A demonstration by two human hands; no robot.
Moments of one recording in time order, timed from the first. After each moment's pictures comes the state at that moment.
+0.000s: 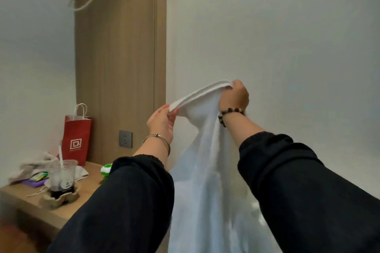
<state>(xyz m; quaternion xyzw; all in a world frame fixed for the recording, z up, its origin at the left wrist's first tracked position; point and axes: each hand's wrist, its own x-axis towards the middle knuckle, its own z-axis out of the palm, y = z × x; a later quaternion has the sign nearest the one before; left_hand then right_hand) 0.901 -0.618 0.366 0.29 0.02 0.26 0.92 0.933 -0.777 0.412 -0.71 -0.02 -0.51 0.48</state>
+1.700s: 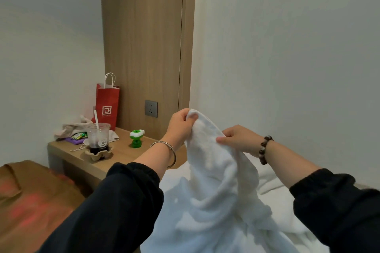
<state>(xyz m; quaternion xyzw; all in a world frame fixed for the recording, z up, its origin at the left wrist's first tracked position) 0.872 -0.575 0.266 0.77 -0.06 0.29 0.57 0.900 -0.772 0.273 -0.88 -0.29 0.04 0.37</state>
